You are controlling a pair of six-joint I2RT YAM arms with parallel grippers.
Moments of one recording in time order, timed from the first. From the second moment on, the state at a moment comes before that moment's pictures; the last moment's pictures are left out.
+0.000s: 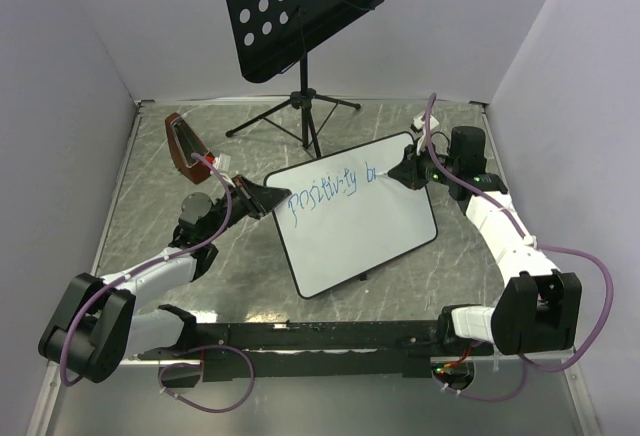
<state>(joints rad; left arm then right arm) -0.41 1.18 0.39 0.89 0.44 -0.94 0.06 1.26 0.97 -0.28 -0.70 -0.22</state>
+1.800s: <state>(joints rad) -0.41 1.18 0.39 0.89 0.44 -0.93 -0.09 1.20 0.94 -0.18 -0.84 -0.10</state>
